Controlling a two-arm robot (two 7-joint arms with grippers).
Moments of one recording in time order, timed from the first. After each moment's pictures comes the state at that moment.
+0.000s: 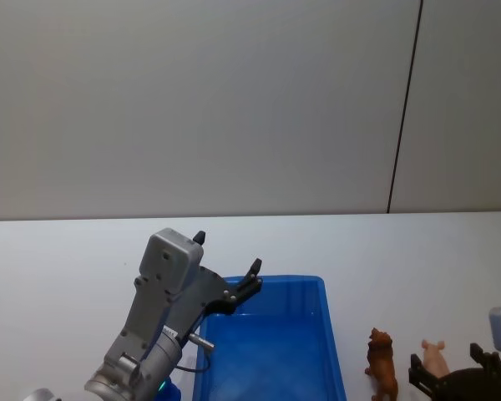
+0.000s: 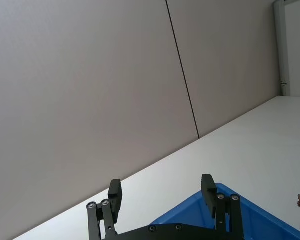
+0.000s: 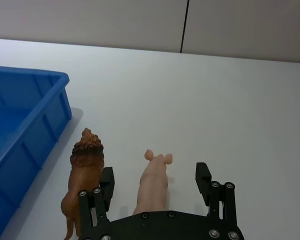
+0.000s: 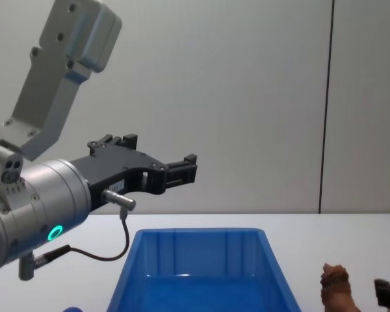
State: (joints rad) left arm -0.24 0.38 0.45 -1.63 -0.20 0.01 -0.01; right arm -0.09 0.28 -0.24 -1.75 0.25 0.31 -0.13
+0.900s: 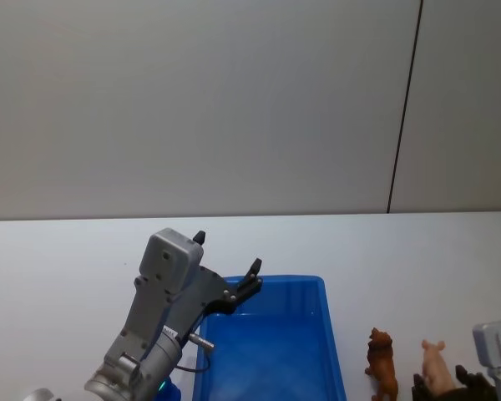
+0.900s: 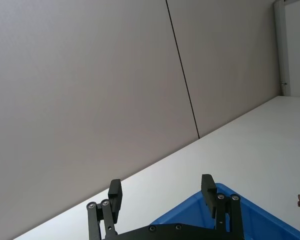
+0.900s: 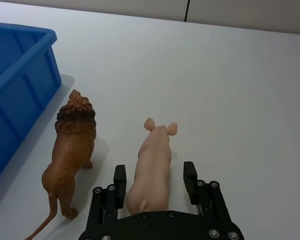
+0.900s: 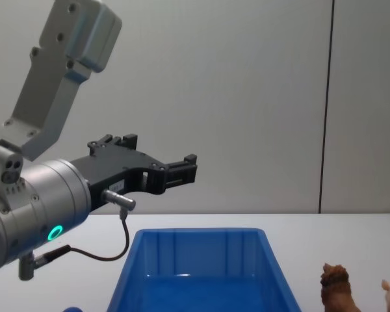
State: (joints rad) left arm -0.24 0.38 0.45 -1.63 -0.20 0.01 -0.01; right arm -0.06 0.26 -0.24 -1.65 0.20 0.33 -0.10
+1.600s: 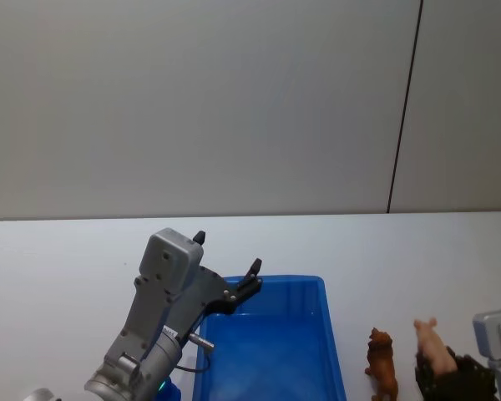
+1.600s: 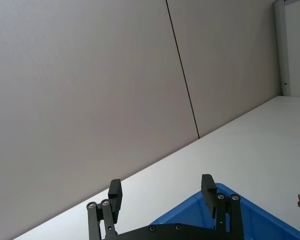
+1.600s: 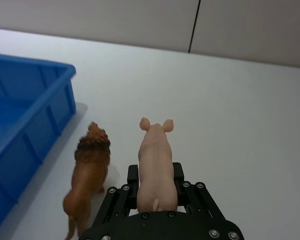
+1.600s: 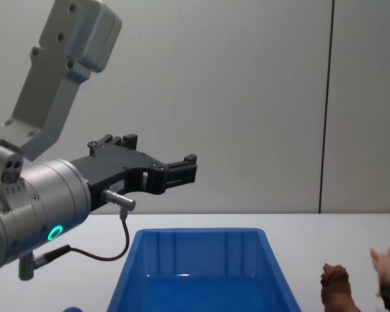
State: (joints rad) left arm -0.24 0.38 0.45 -1.63 -0.20 0.01 -0.01; right arm -0.07 0.25 -0.24 -1.68 0.16 0.27 -0.08
